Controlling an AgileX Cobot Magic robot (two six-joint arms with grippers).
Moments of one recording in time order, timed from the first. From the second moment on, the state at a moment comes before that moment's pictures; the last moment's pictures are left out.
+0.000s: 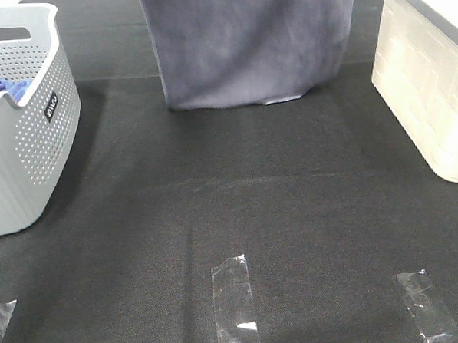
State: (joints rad) left arm -0.38 2.26 -2.61 0.29 0.86 -0.15; right arm 0.32 1.87 -1.98 -0.27 0.63 0.01
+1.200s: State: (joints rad) left arm -0.49 1.87 -1.65 0.09 1.20 -0.20; right arm 0.31 1.73 -1.57 0.15 1.21 -0.03
